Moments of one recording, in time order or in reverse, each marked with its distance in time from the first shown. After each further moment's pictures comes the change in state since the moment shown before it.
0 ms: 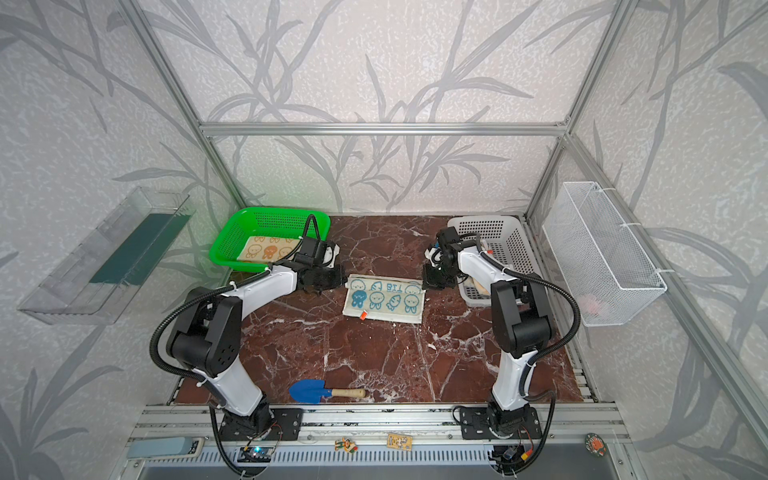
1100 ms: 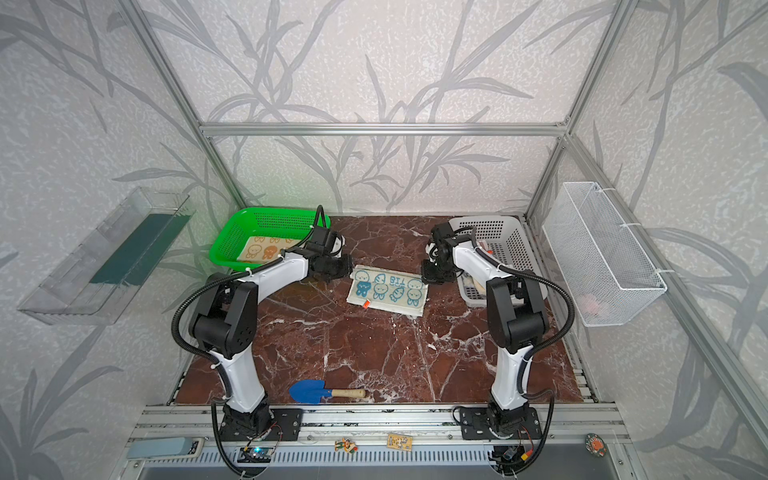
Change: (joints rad) left arm -0.002 0.151 0.237 -0.083 -0.052 -0.009; right arm 0.024 0.044 0.125 -0.054 0.150 0.014
